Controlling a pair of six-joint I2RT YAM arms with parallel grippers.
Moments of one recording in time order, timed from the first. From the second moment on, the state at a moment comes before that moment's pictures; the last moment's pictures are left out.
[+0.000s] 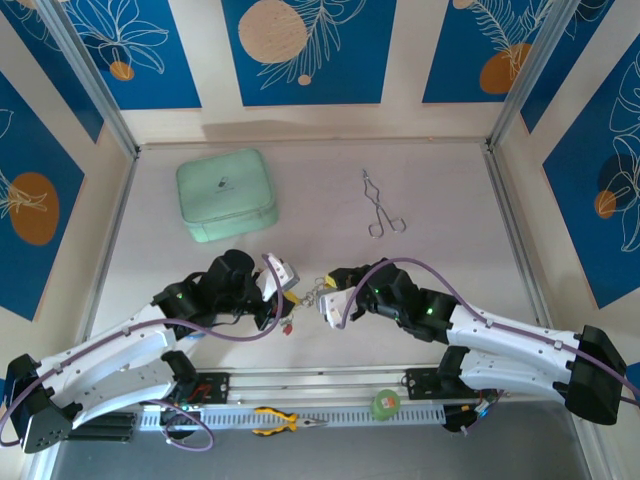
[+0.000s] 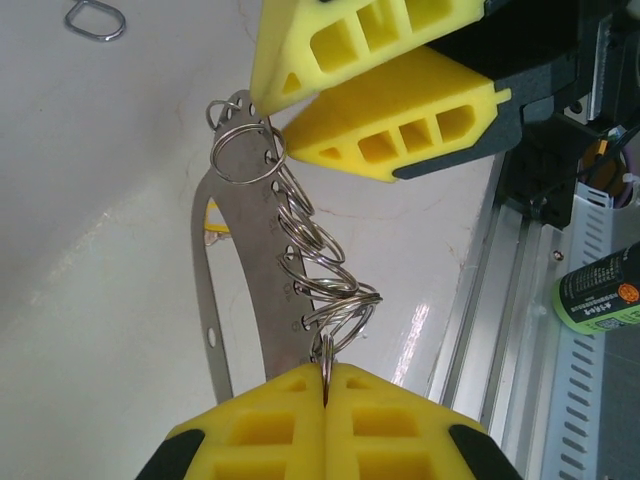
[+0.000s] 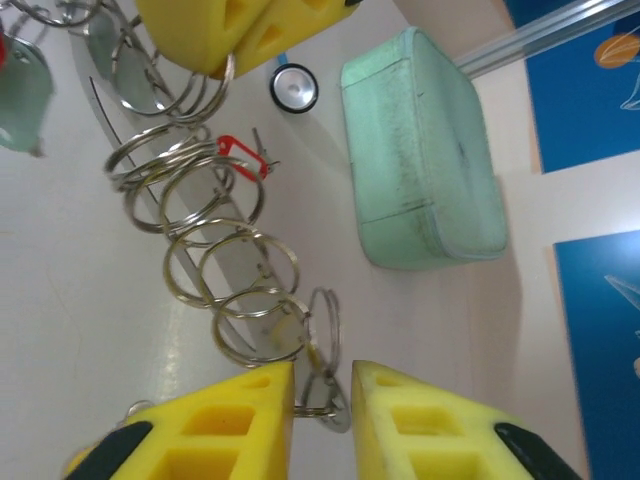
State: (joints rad) left arm -0.87 0.89 0.69 -0.46 0.34 -0.01; right arm 1.02 0.94 0.56 -0.11 0.05 -1.03
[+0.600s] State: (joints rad) left arm -0.89 0.86 0.57 -0.35 0.19 0.63; right arm 0.61 0.93 0.82 -0.54 -0.57 -0.43
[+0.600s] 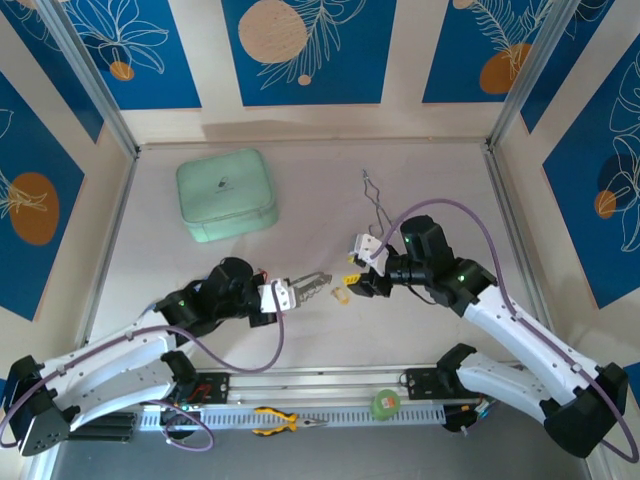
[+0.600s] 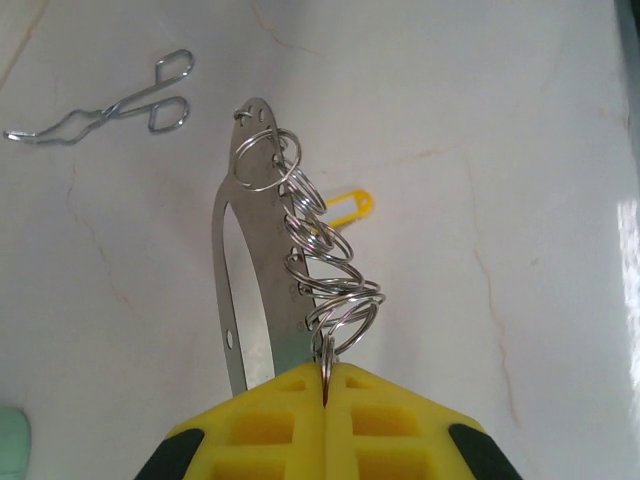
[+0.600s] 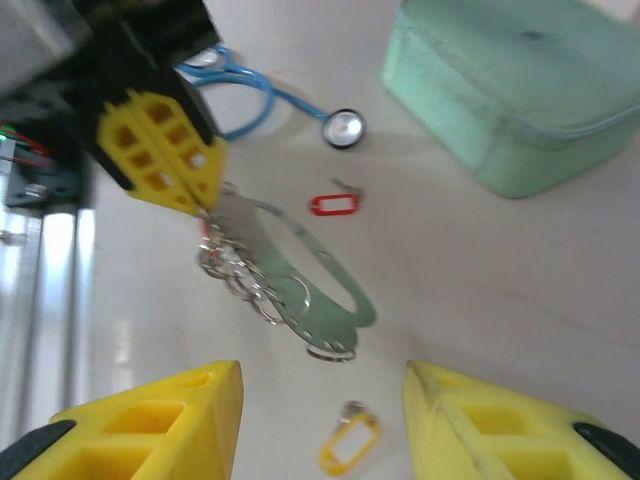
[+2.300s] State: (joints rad) left arm -0.89 0.90 0.60 -0.38 0.31 0.34; right arm 0.94 1.11 0.70 -0.35 -0.08 -0.87
